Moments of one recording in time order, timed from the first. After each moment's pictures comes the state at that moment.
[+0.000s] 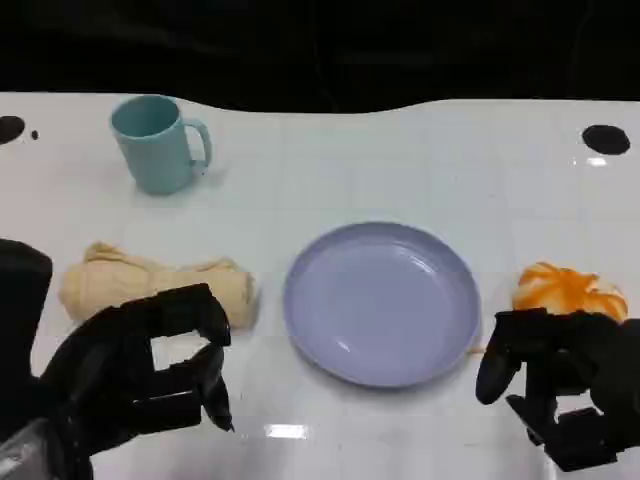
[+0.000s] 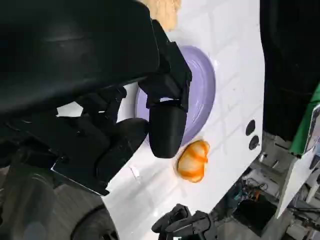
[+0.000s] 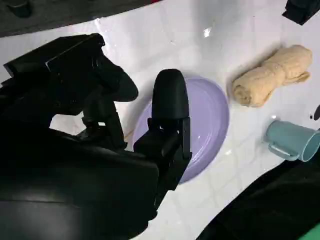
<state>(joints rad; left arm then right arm) 0.01 0.27 0.14 -0.55 -0.64 0.99 -0.21 0.10 -0.43 0.13 -0.62 -0.05 0.58 0.39</state>
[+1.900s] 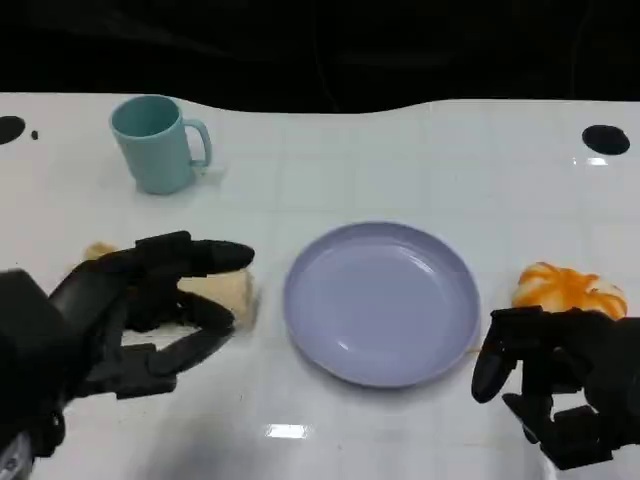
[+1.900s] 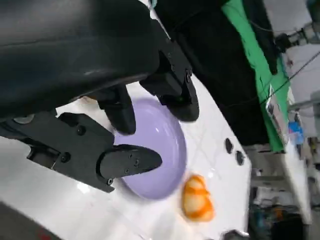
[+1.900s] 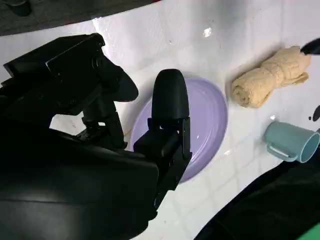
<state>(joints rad) 0.05 0.40 0.00 -0.44 -0.15 0.29 -0.32 0.09 -0.43 0.15 -0.62 -0.06 0.59 0.38</state>
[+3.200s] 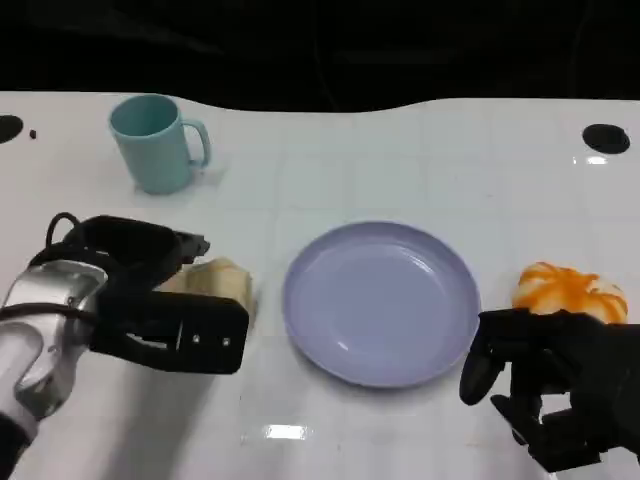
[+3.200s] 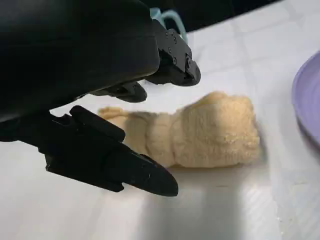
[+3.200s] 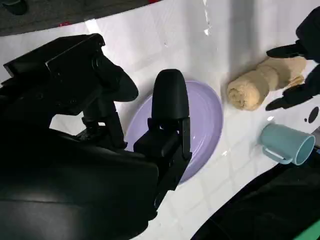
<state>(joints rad) -0.56 0.48 -0.49 0.43 0.83 0.04 -0.34 0.09 -0.41 0.18 -0.64 -0.08 0.60 0.36</state>
